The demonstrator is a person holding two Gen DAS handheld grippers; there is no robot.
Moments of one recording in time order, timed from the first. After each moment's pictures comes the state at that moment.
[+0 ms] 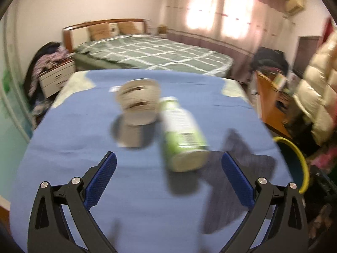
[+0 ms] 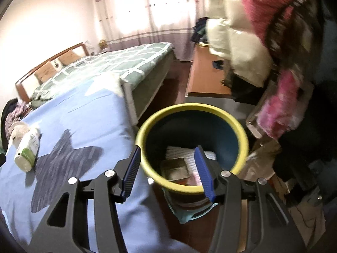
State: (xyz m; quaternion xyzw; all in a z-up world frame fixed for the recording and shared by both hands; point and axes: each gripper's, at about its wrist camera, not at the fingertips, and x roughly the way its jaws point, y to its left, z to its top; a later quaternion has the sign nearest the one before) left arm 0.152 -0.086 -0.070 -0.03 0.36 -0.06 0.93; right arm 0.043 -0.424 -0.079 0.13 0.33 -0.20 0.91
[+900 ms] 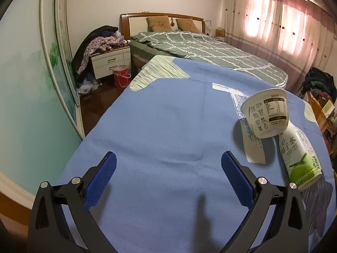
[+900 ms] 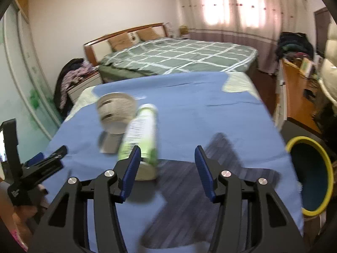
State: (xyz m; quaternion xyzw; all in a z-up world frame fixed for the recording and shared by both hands) left arm 0.198 0.064 -0.116 -0.07 0.37 0.10 0.92; right arm 0.153 -0.209 -0.055 0.06 0.36 0.05 0.93
